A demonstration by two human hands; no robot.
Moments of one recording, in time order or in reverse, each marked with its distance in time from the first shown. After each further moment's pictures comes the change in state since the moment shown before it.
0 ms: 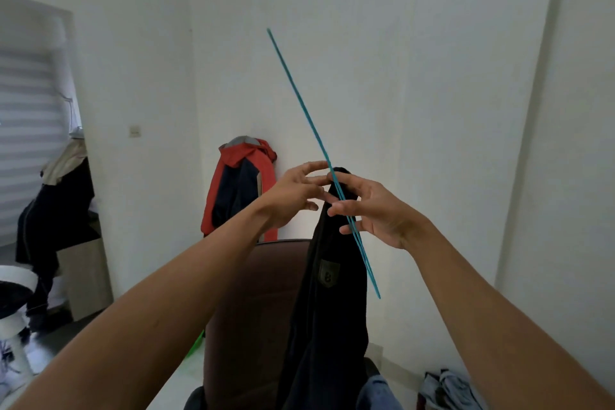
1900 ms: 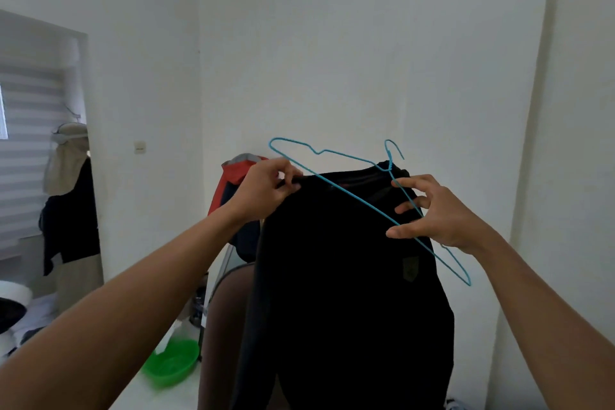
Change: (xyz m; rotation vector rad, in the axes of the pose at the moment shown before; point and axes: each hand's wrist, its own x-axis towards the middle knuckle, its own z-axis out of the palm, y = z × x) left_hand -0.004 0.017 -0.057 0.671 0.345 0.437; right_hand -0.033 -0.010 -0.081 -0.500 0.292 -0.093
